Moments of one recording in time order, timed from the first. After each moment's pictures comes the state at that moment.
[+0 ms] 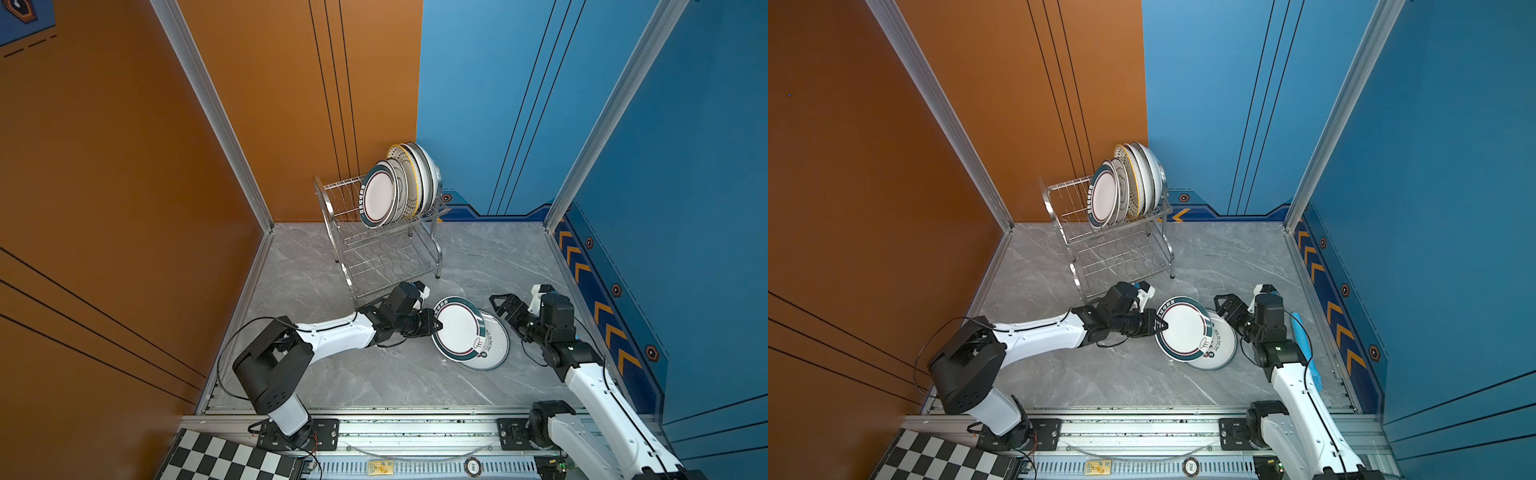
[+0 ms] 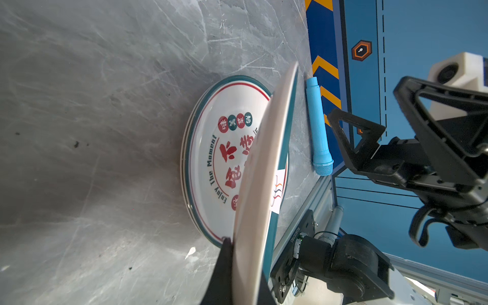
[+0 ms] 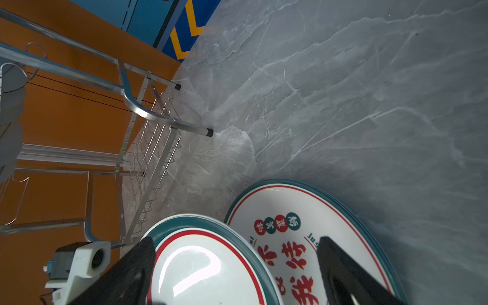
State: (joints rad) left arm -0.84 1.65 0.94 0.03 0.39 -0.90; right arm 0.05 0.82 0.51 -0.32 -0.24 0.80
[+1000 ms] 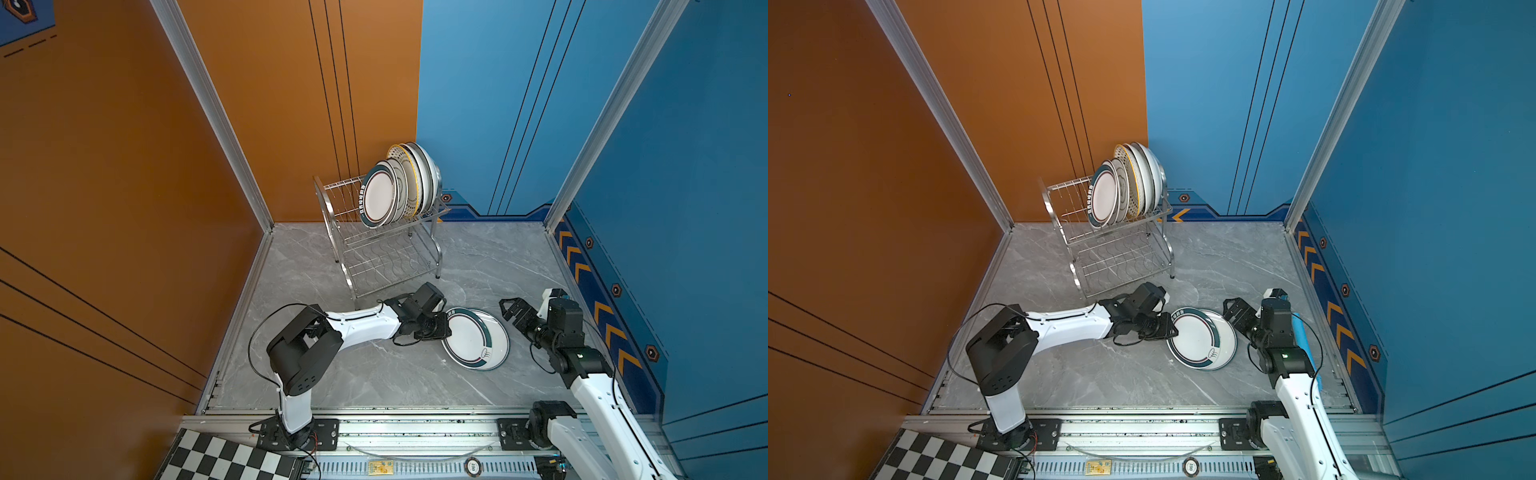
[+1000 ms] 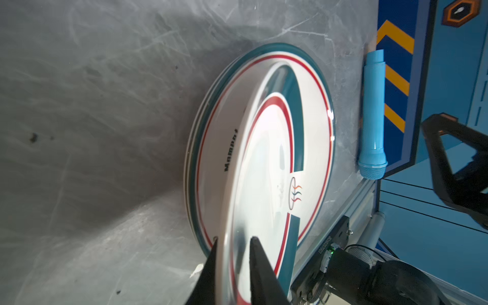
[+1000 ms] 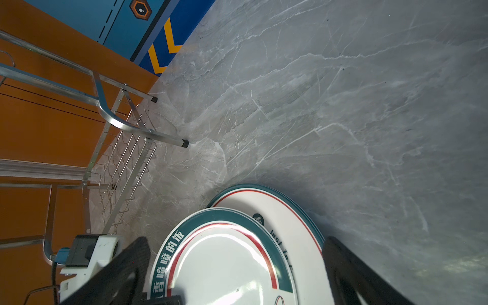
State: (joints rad) left arm -0.91 1.84 1.18 -0.25 0.30 -0.88; right arm 0.01 0.73 0.52 -0.44 -0.16 0.73
